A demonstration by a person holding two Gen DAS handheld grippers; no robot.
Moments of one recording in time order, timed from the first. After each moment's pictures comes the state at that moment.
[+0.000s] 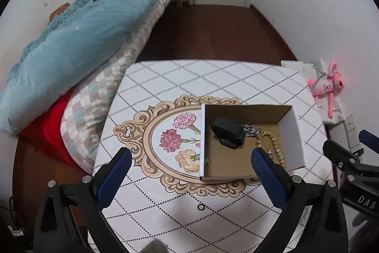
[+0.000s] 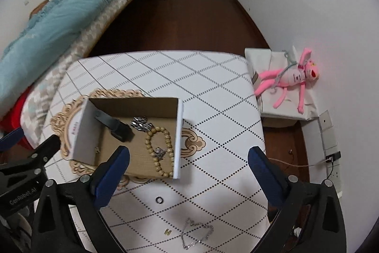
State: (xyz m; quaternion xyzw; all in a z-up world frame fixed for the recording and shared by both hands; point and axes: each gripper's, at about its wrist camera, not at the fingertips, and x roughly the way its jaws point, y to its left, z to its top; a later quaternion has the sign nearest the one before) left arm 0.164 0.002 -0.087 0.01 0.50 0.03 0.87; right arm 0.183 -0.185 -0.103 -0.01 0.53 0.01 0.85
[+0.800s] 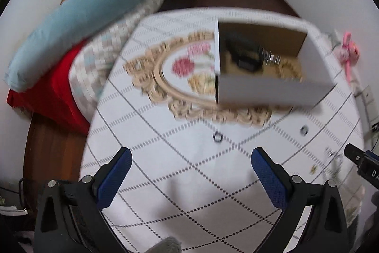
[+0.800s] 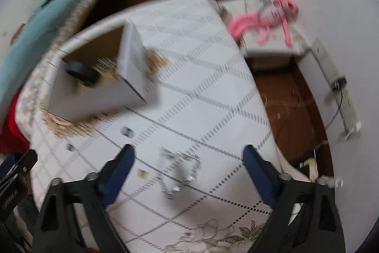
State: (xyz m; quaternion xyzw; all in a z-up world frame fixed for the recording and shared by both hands) left arm 0.086 -0.004 -0.179 0.04 0.55 0.09 0.83; right arm 0.085 -0.251 -0.194 0.10 0.59 -0.05 0.80
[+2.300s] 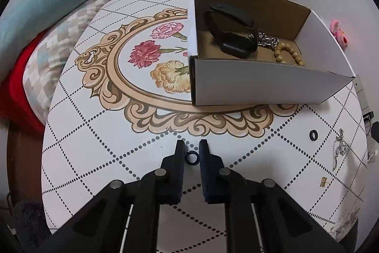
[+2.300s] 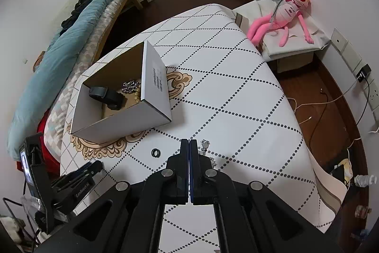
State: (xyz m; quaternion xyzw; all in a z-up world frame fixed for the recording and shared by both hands) left arm 0.127 0.001 -0.230 0.02 0.58 0.01 0.82; right arm 0.093 -0.257 -0.188 0.20 0.53 0.01 0.83
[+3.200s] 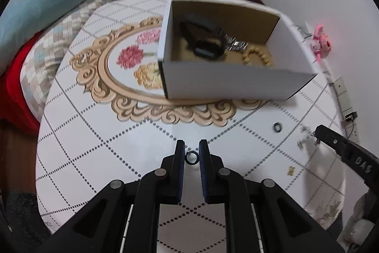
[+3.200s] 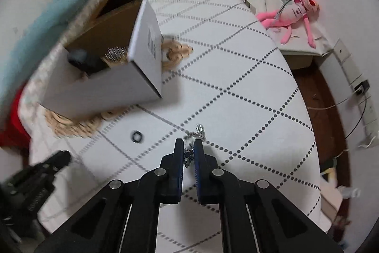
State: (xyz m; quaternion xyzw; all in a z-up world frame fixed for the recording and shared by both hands) left arm 0.105 -0.019 -0.196 -0.02 0.57 -0.03 0.82; right arm 0.099 -0.232 -0.220 0.13 0.57 0.01 0.81
